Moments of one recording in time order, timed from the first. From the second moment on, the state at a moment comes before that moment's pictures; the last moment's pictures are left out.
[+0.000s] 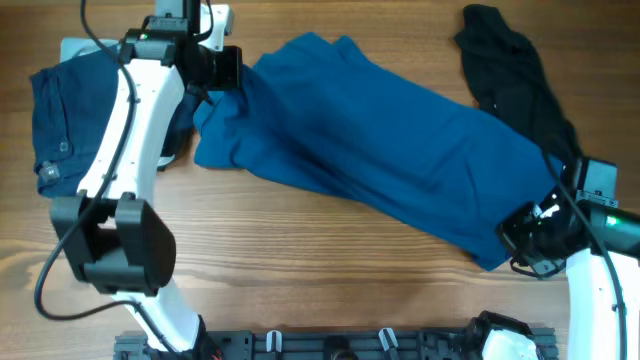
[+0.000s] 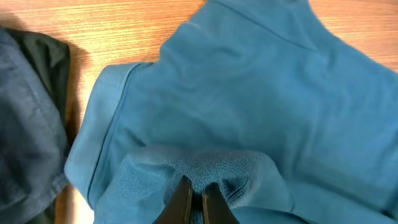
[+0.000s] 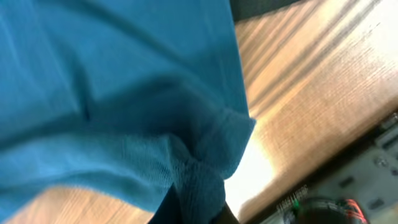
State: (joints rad) left arm -0.09 1.93 1.77 -0.92 0.22 -0.05; right arm -0.31 1.04 0.92 -1.29 -0.09 0.64
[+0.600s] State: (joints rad) left arm -0.09 2.04 1.77 -0.70 0.21 -0.05; right arm -0.47 1.30 0.87 -1.00 -0.02 0.62
